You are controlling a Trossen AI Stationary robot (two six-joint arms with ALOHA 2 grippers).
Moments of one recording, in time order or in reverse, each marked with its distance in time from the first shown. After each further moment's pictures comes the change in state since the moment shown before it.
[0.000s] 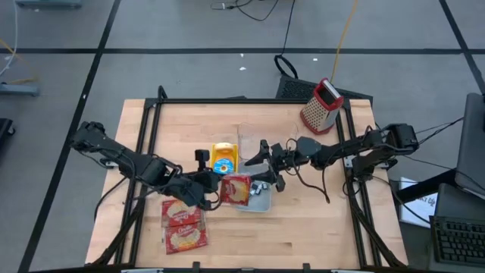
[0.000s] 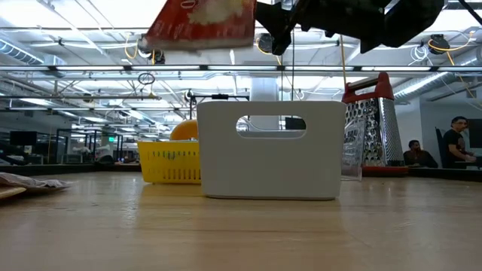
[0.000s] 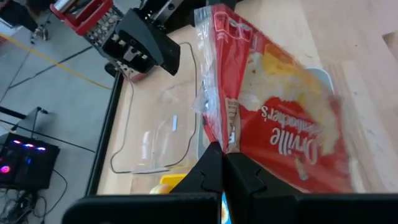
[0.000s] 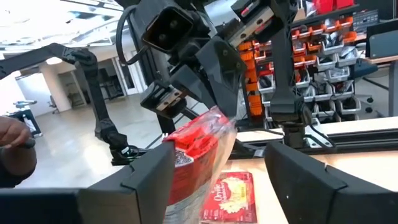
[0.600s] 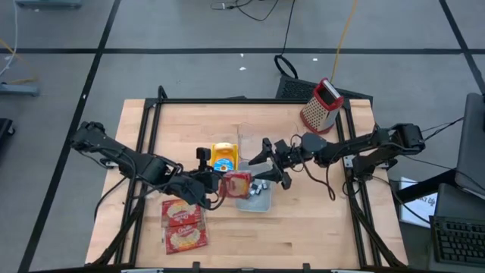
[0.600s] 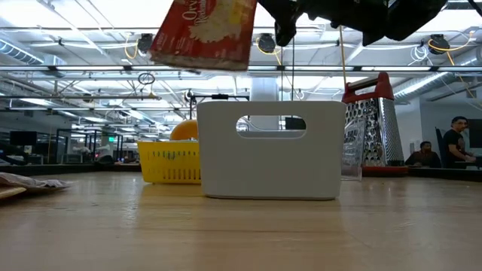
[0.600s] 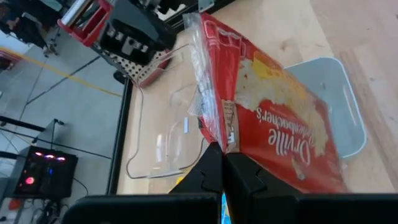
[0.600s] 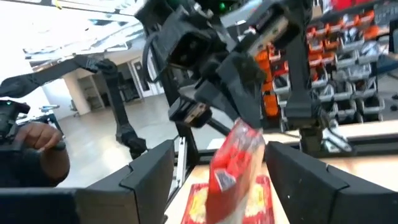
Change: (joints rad) left arm 0.007 0.000 0.000 0.003 -0.016 0.102; right arm -0.021 -0.074 0.001 -0.054 -0.076 0.052
